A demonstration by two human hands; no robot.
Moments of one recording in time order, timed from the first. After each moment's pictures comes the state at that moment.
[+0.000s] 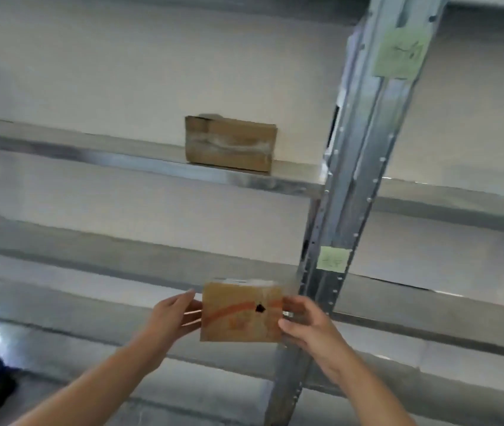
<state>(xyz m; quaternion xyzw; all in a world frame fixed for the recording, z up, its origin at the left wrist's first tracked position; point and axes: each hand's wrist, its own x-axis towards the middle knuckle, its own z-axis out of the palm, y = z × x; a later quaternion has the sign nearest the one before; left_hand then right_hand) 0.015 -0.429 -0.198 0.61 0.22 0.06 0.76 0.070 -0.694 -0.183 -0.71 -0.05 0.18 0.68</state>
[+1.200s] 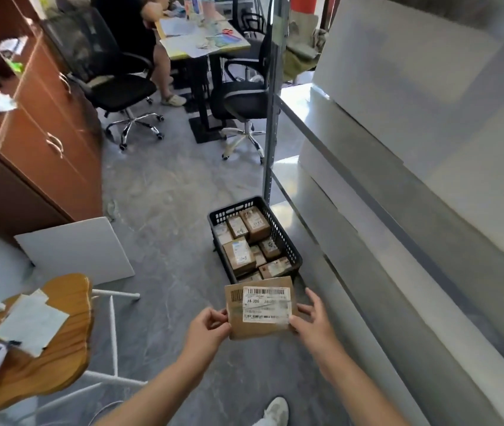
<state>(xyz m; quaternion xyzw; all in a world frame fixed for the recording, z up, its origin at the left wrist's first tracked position) -0.244 0.210 -0.403 0.40 0.64 0.27 0.60 -0.032 0.163 -0.405 -0.69 -0.23 0.54 0.42</state>
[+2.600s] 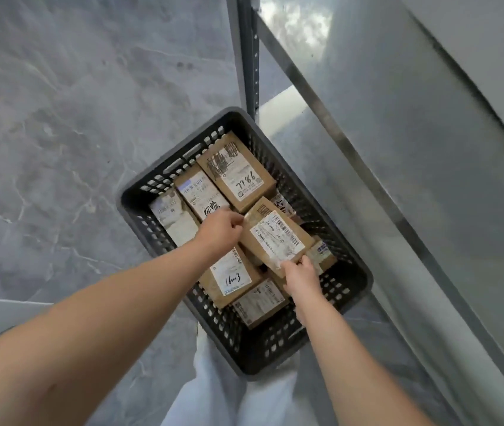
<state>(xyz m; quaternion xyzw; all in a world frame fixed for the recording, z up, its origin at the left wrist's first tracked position) -0.052 0.774 -0.880 0.74 0.51 -0.17 0.39 0.053 0.622 -0.889 -0.76 0.11 0.58 0.27</state>
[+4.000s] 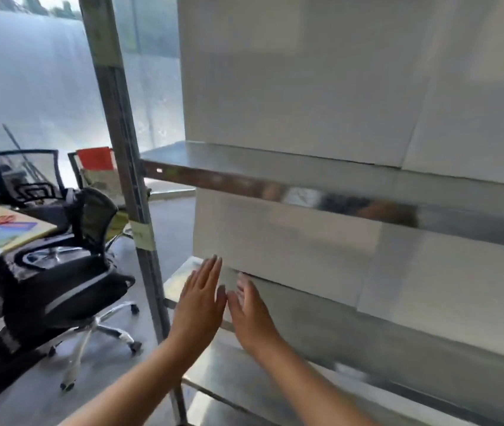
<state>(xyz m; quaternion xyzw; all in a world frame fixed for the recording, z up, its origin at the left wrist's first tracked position) 0.024 0.821 -0.254 0.93 0.16 0.30 0.17 0.072 0.703 -0.244 -0.82 -0.29 0.12 0.49</state>
